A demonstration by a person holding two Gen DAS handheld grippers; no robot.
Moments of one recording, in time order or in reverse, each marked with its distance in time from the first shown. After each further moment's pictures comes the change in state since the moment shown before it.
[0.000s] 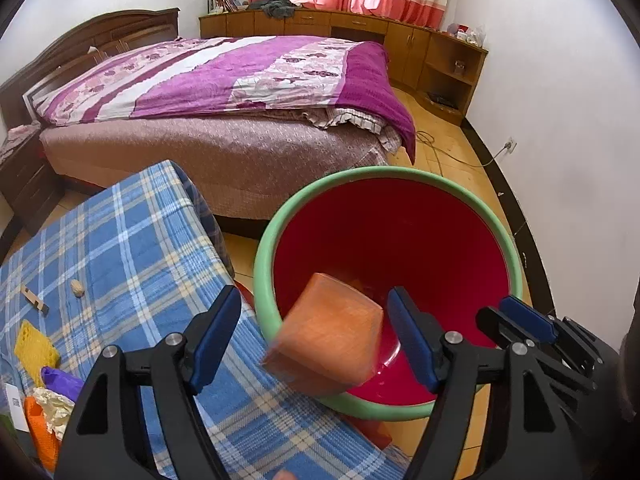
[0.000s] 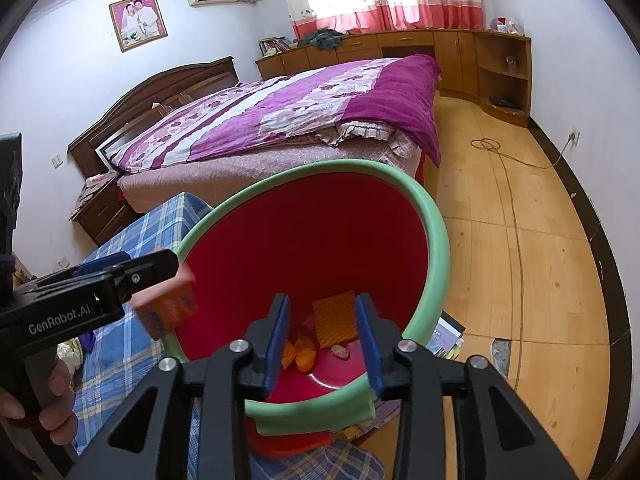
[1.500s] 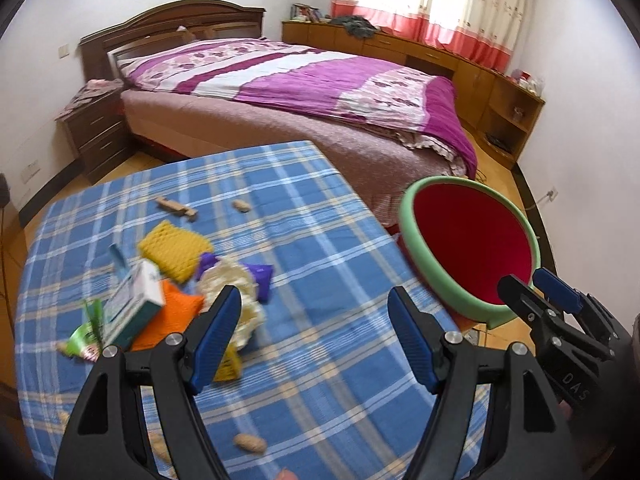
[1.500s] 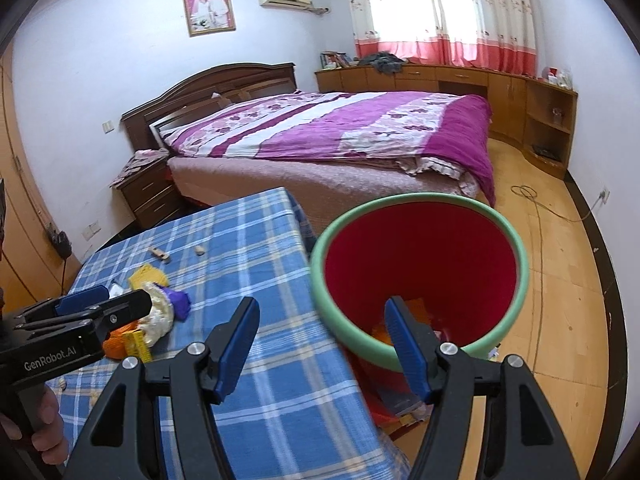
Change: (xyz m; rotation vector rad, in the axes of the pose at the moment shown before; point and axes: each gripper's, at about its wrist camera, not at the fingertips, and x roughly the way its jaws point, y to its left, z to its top) left arm -0.136 0.104 -0.089 -0.216 -0.071 0.159; right arm -0.068 0.130 -0.031 -0.188 -0.064 0.093
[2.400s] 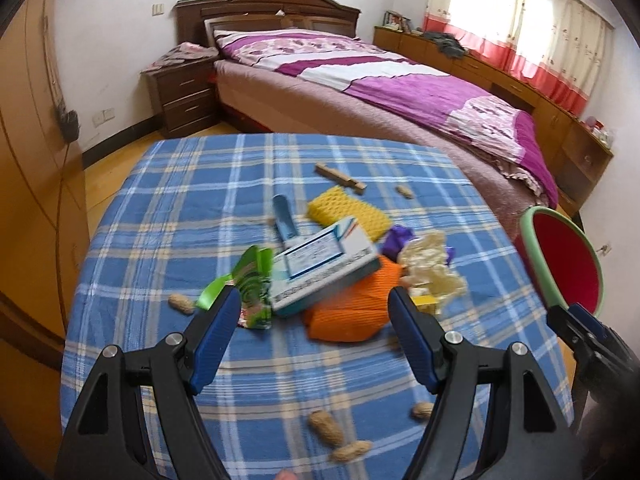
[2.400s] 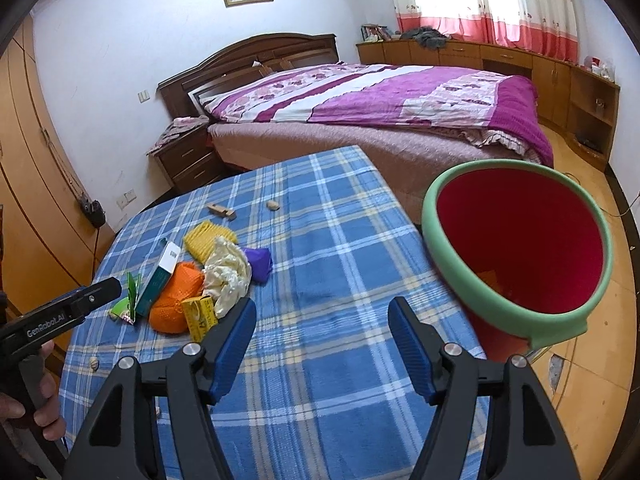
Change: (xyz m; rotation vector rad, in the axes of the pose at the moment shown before) left arm -0.023 0.136 -0.039 -0.213 -0.003 0.204; right arm 0.038 0.082 -0.026 -0.038 0.112 0.135
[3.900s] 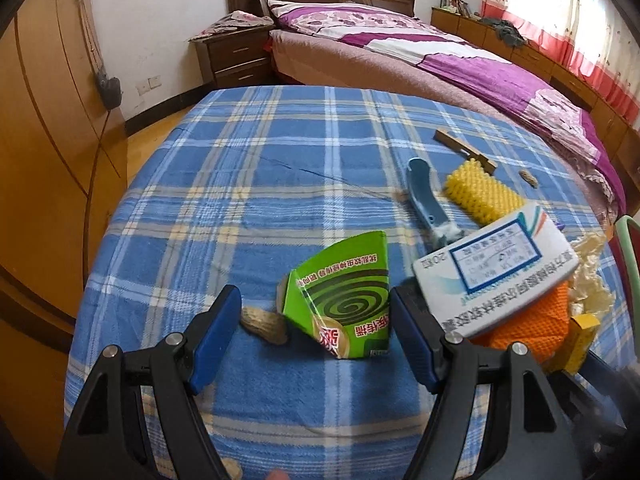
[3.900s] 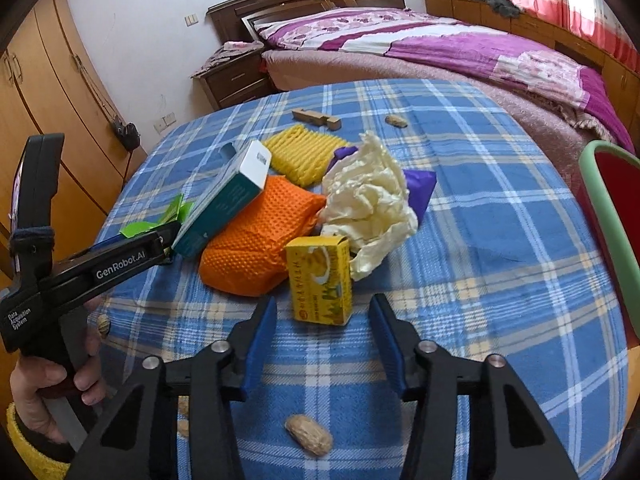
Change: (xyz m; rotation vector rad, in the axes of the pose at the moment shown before) left arm 0.080 0.076 -0.005 -0.080 0.075 0.182; right arm 0.088 0.103 -0.027 -0.160 0.225 0.122
